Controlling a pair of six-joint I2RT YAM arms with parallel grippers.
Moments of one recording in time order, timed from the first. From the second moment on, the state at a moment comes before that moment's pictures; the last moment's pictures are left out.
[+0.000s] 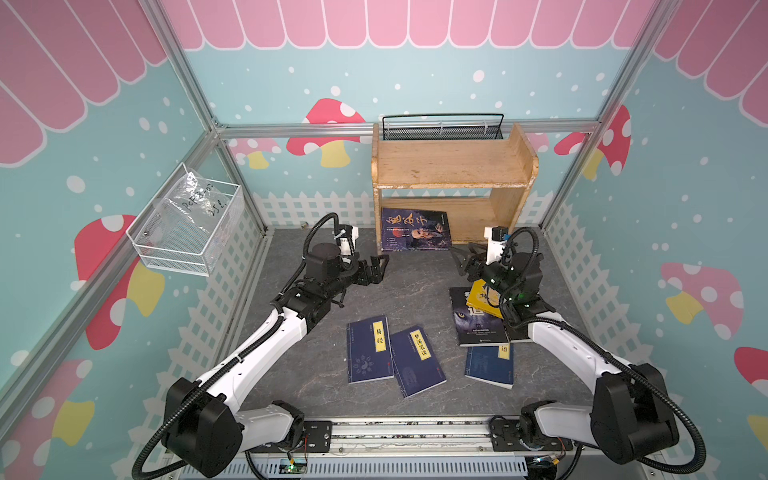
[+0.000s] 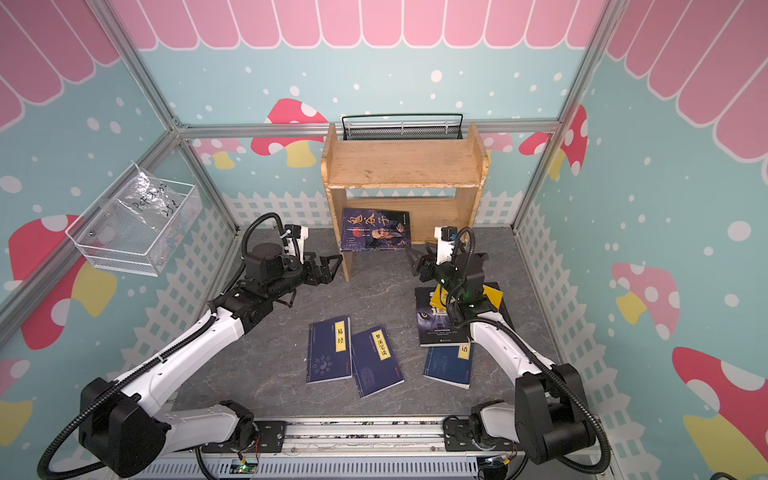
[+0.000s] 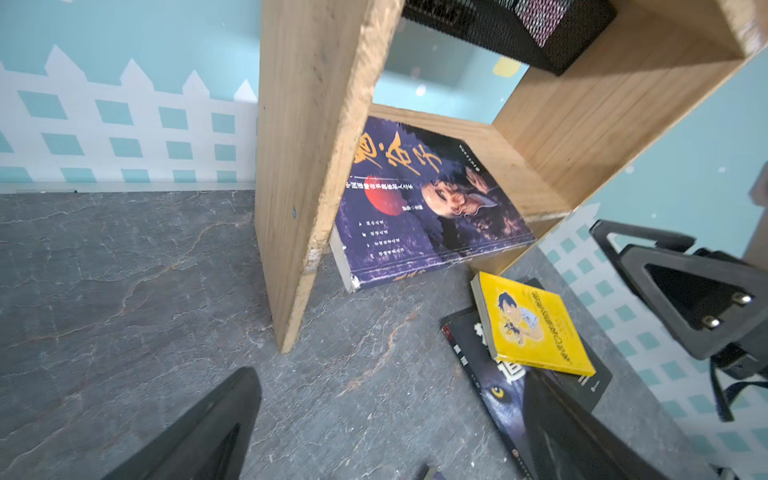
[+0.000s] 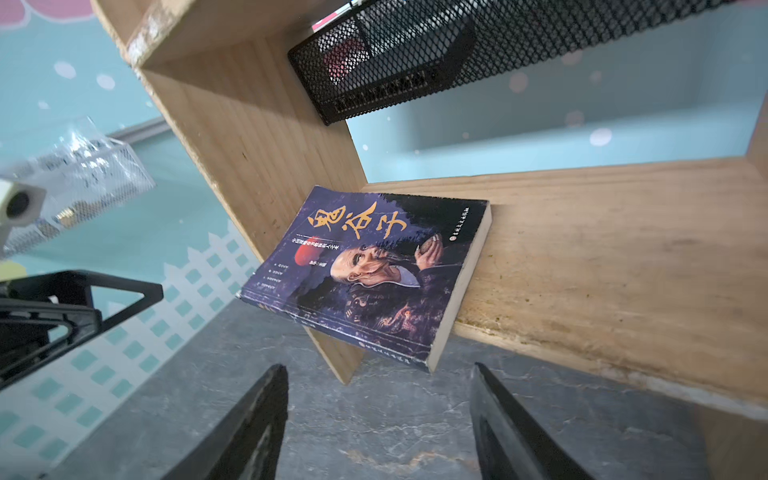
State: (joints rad) left arm -0.42 1.28 1.01 -0.09 0.15 -0.32; right arm 0.27 1.29 0.78 0.47 -0.32 0.23
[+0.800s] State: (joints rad) left arm -0.42 1.54 1.05 0.10 0.00 -0.27; right arm 0.37 1.54 0.82 0.55 -0.02 0.00
